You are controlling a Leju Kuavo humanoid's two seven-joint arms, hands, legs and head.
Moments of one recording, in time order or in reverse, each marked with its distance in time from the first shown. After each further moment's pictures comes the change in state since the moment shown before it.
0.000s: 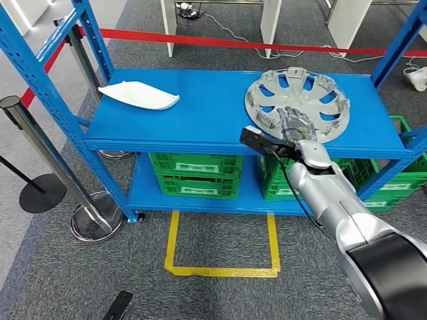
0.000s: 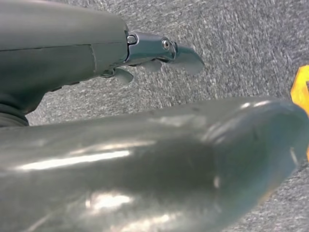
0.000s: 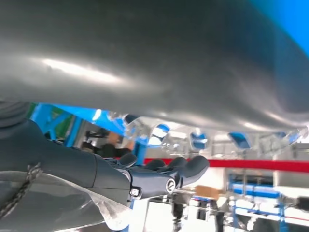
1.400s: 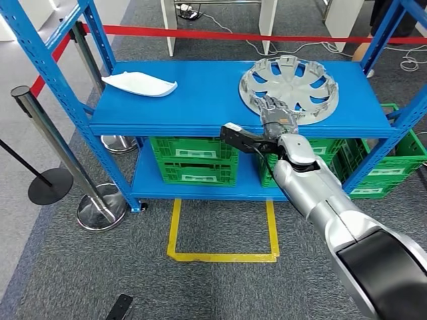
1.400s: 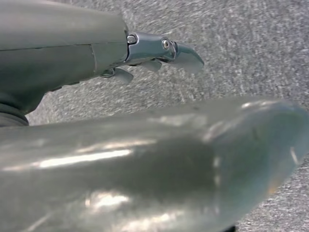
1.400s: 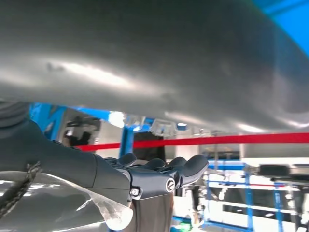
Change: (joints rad) left arm 0.012 0.003 -0.008 0.000 0.017 -0.001 -0.015; right arm -0.013 0.053 0.096 -0.070 -0.037 -0.037 -0.039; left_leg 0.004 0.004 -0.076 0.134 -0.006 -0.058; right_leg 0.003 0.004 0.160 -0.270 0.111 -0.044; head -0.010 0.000
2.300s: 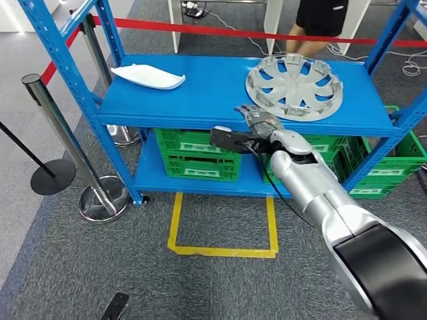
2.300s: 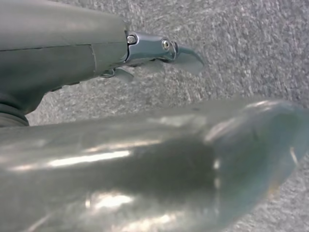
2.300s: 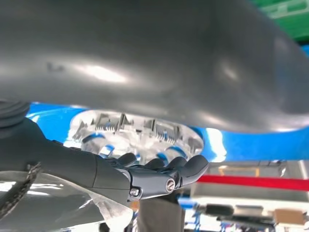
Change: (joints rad) left arm 0.002 0.012 -0.009 -0.001 0.033 0.000 -0.011; right arm -0.034 0.027 -0.012 0.007 -0.106 0.209 -0.158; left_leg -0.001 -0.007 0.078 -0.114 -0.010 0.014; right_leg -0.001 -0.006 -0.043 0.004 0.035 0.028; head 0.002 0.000
